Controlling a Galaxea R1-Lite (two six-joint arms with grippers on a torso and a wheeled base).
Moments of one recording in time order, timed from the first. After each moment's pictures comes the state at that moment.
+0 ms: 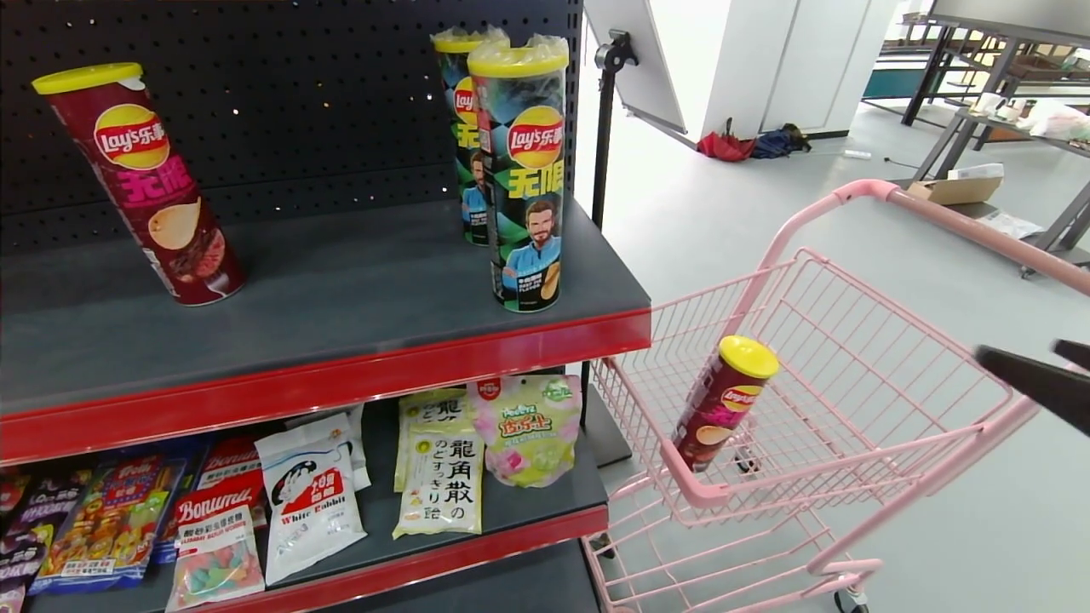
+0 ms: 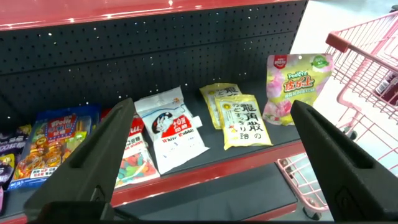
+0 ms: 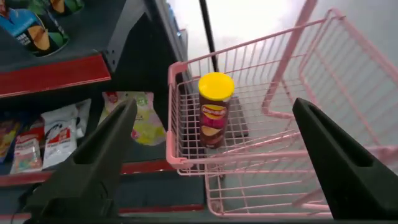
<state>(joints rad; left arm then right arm) 0.00 0.00 0.00 0.00 -0.05 0.00 0.08 0.97 -0.52 -0.30 0.21 0.12</state>
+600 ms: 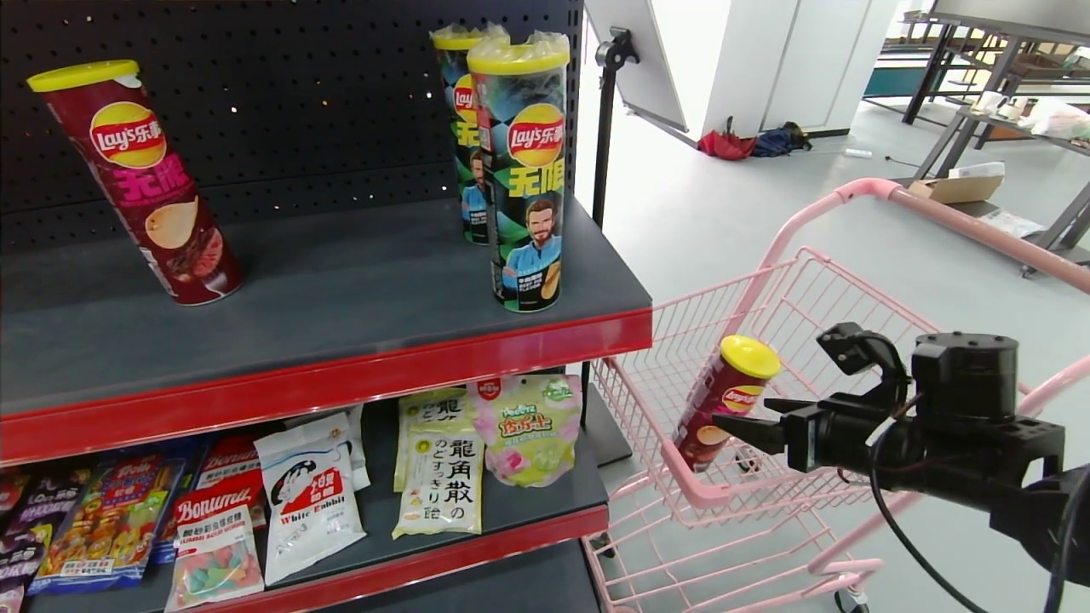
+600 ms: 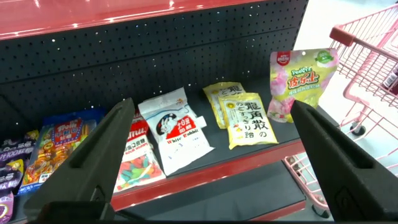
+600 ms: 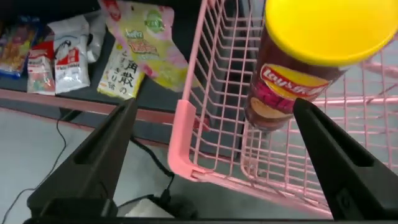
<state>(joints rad) 0.00 0.00 0.00 0.00 -0.05 0.05 0.20 1.79 -0.44 -0.89 0.36 0.09</state>
